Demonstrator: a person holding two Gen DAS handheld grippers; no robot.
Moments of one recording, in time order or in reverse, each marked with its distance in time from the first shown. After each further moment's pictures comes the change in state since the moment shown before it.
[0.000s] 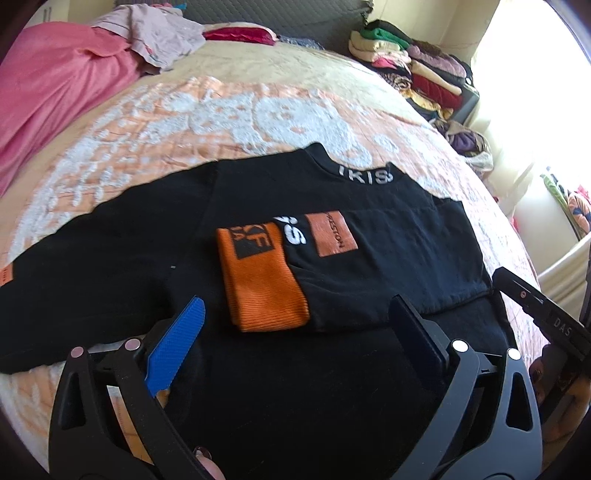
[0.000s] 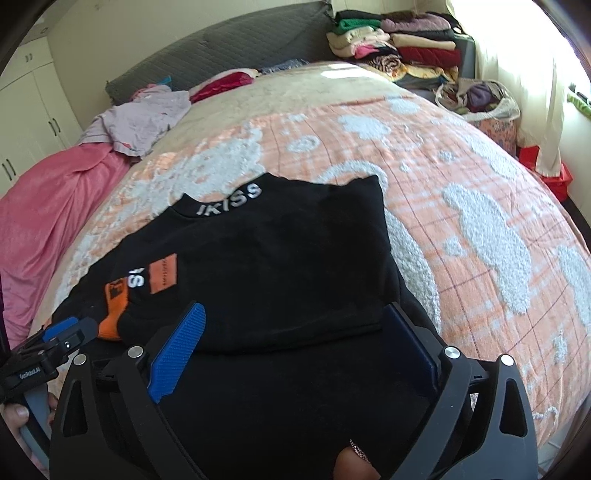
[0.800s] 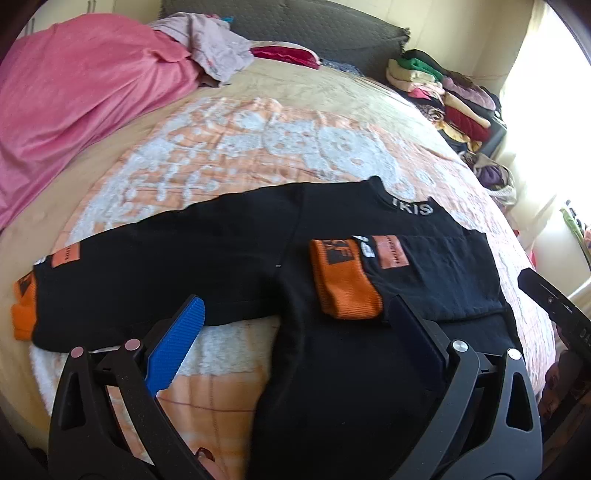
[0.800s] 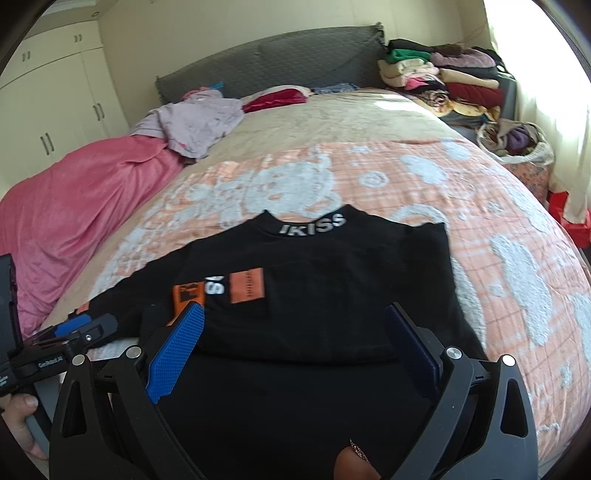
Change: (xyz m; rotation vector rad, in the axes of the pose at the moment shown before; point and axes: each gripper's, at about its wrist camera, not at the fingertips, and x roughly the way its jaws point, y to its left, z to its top) left arm -0.052 0.057 -0.009 -0.098 -0.078 0.095; right arm -0.028 0.078 0.007 -0.145 -0.065 0.115
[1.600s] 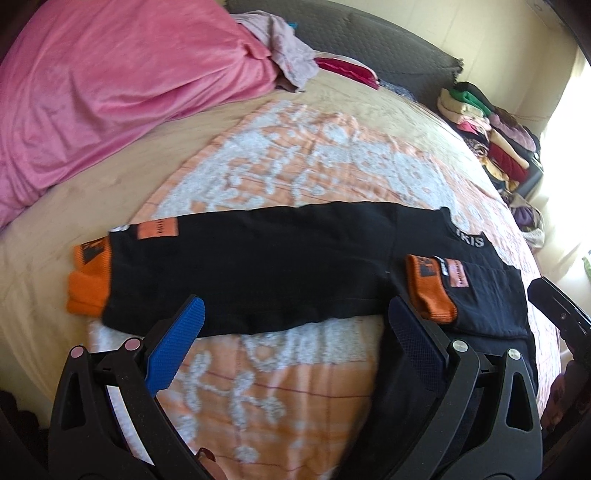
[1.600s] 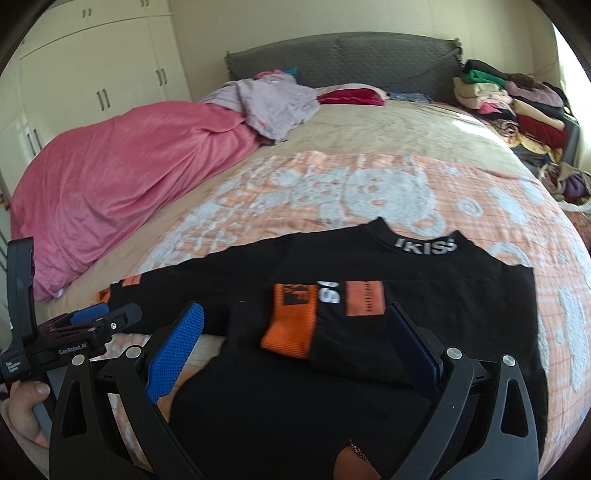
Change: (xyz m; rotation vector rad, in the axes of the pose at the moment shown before) left arm -0.033 0.093 -0.012 -0.165 -0.042 0.108; right arm 0.025 0.110 0.006 -0.200 0.038 0.164
